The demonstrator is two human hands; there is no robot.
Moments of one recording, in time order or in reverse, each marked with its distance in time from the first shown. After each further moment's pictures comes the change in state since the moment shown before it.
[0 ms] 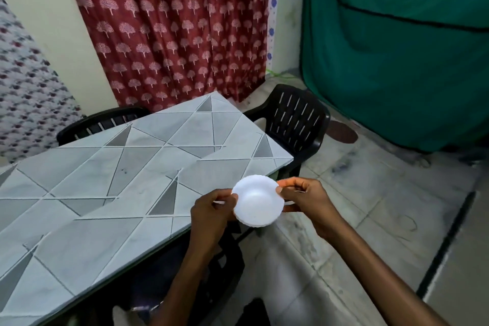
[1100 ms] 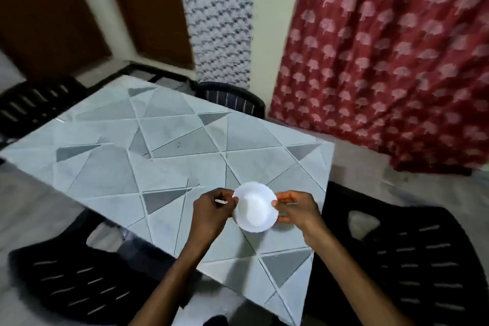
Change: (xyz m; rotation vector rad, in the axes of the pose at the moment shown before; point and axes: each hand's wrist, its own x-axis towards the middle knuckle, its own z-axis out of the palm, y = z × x) left_hand 0.289 0.025 0.154 -0.001 0.861 -0.256; right_hand 0.486 -0.077 0.049 -0.350 -0.868 0.074
